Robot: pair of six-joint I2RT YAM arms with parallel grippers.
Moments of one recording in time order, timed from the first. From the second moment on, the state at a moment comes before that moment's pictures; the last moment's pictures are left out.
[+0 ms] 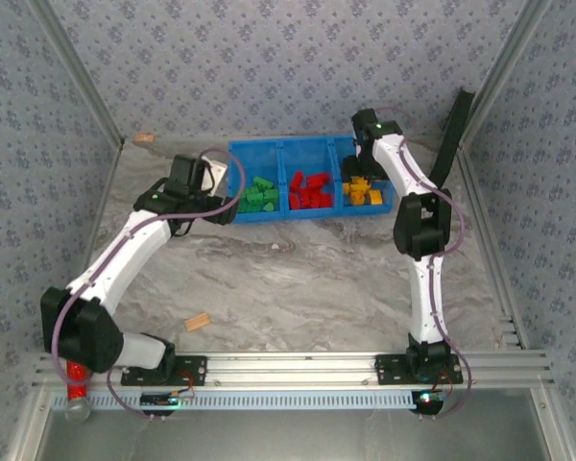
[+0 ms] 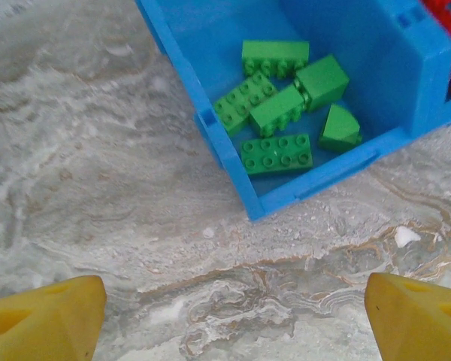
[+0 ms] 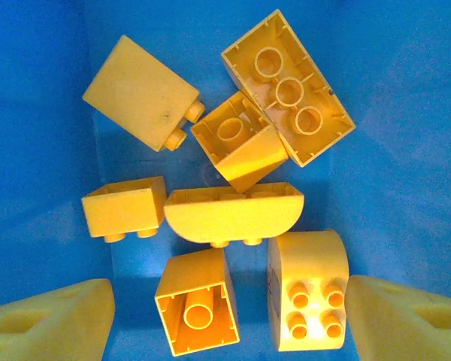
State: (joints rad) left arm -0.37 1.39 1.21 -0.66 -0.05 0.07; right arm 0.22 2.33 2.24 -1.17 0.10 0.14
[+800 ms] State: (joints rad) left arm -0.07 1.37 0.46 0.23 -0.22 -0.05; right arm 0.21 1.49 1.16 -0.48 -0.01 0.02
